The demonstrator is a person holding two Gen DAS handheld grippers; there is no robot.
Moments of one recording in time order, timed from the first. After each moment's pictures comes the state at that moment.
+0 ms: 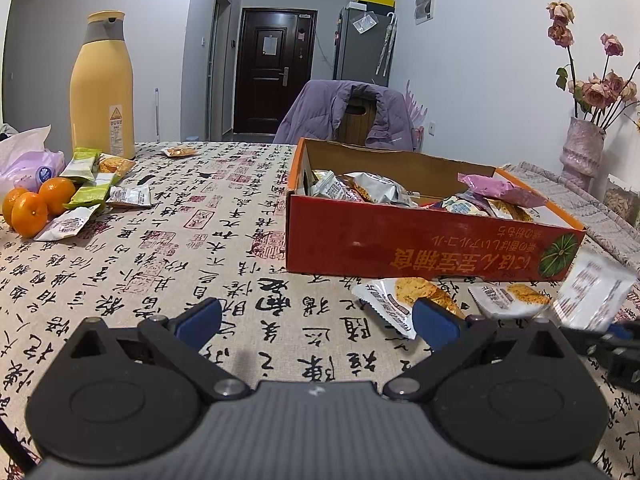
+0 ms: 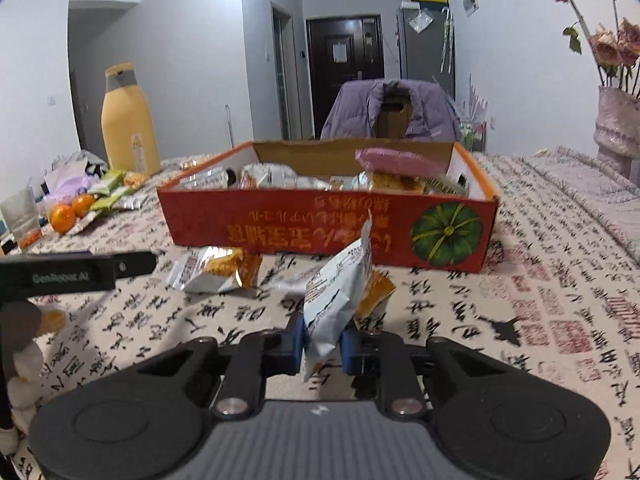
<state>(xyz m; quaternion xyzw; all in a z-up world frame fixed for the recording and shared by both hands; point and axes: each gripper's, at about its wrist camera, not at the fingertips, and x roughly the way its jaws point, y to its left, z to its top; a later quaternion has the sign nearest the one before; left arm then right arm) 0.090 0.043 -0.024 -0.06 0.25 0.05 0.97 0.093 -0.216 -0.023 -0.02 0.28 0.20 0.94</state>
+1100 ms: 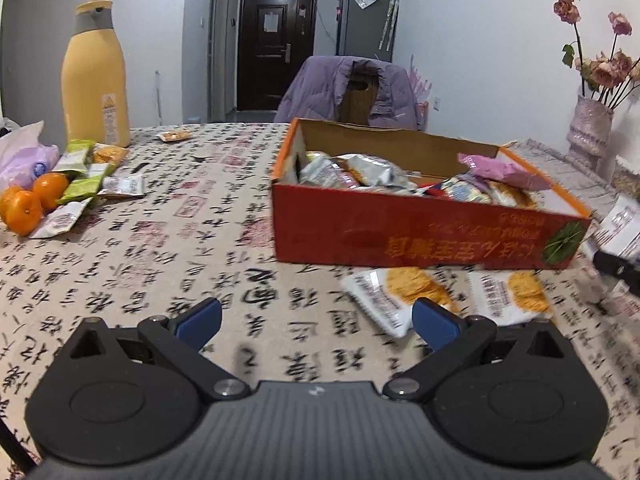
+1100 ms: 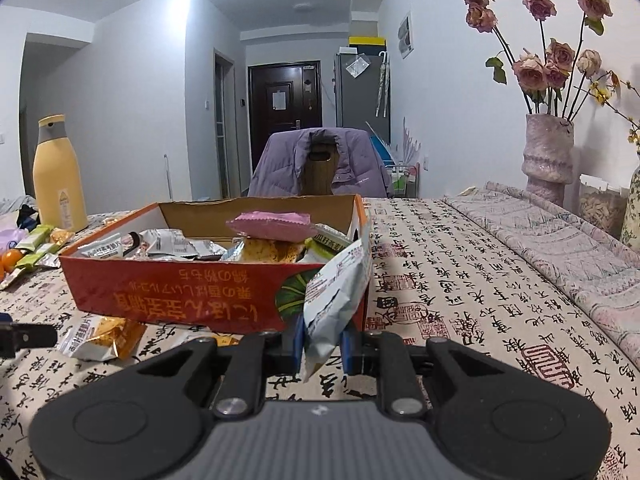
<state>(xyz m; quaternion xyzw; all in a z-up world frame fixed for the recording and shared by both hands) 0.107 0.028 -0.017 -0.05 0.29 0.06 0.95 0.132 -0.270 -0.019 -0.01 0.21 0.11 0.97</state>
